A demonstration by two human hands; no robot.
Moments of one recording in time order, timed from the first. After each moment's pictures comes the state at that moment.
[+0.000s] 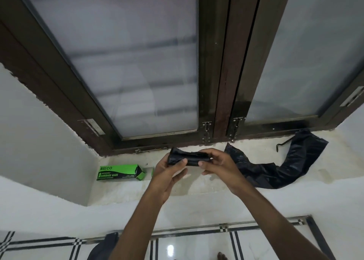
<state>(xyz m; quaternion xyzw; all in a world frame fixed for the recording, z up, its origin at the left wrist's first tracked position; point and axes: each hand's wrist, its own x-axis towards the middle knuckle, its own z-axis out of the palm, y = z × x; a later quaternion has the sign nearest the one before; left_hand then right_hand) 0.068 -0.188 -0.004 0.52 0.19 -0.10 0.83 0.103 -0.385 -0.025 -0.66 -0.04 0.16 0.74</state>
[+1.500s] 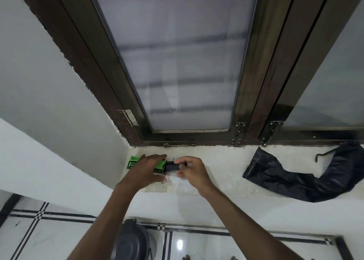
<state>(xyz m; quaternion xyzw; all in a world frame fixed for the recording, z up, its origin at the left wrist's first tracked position) 0.058 -0.030 -0.013 0.98 0.00 -0.14 0.15 0.094 -0.222 -0.053 -0.71 0.00 0.23 0.67</state>
